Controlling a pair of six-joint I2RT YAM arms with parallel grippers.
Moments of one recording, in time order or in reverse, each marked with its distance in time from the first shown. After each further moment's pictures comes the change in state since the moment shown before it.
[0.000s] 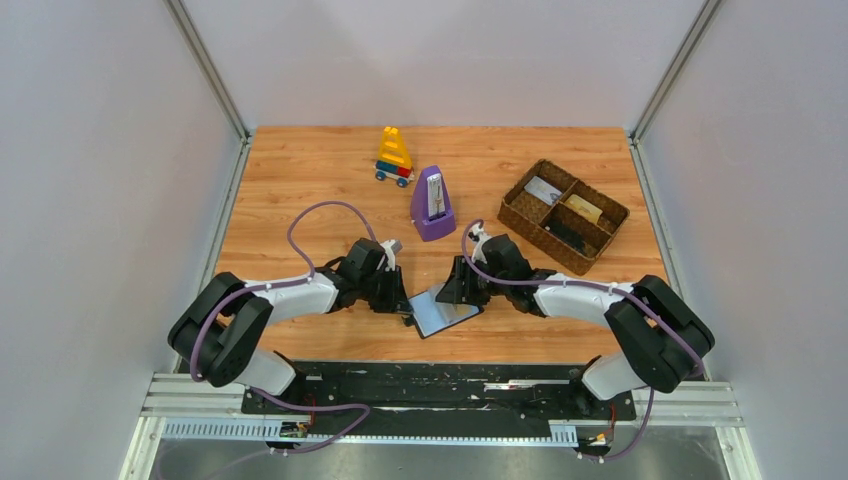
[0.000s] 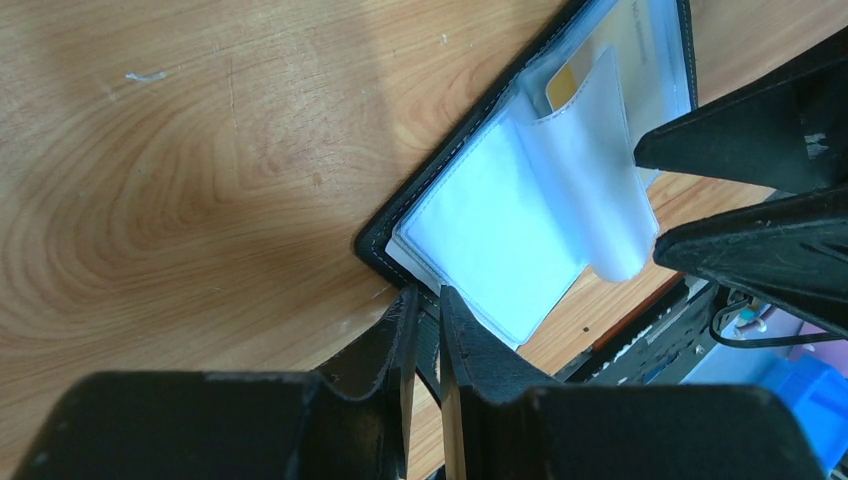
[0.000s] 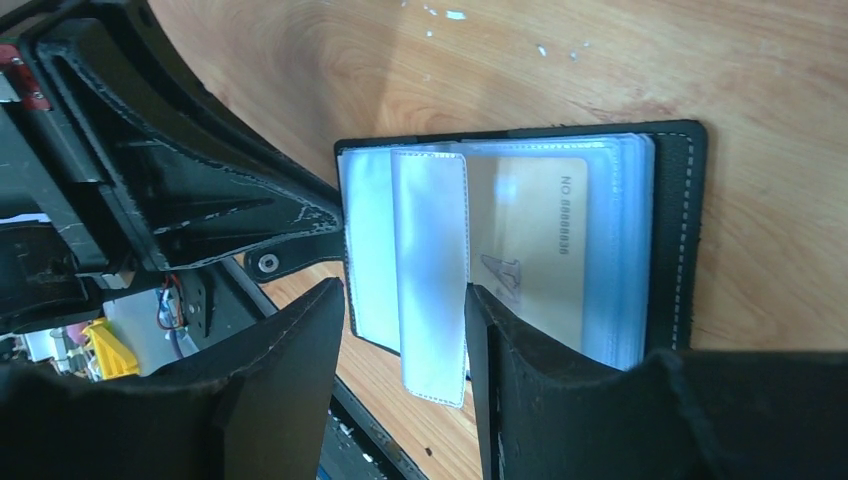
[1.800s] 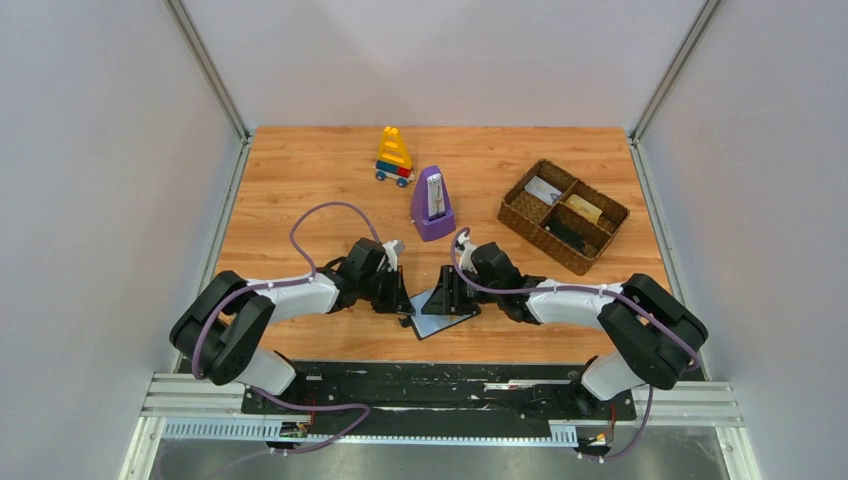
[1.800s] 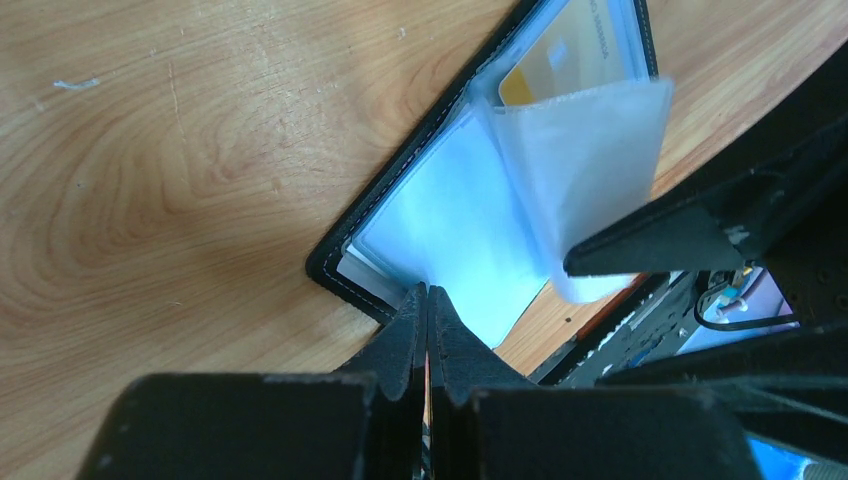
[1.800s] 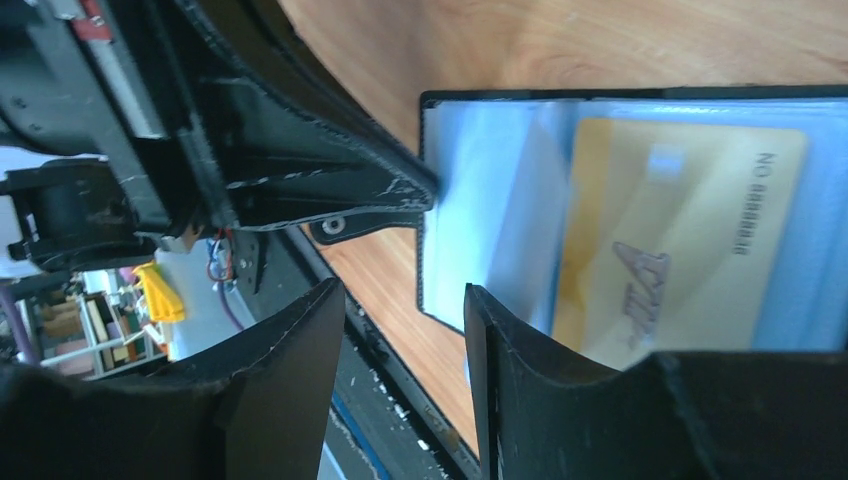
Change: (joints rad) left arm -0.001 0.010 -0.003 0.031 0.057 0.000; right arm 0.090 0.030 -0.013 0.104 -0.060 0.079
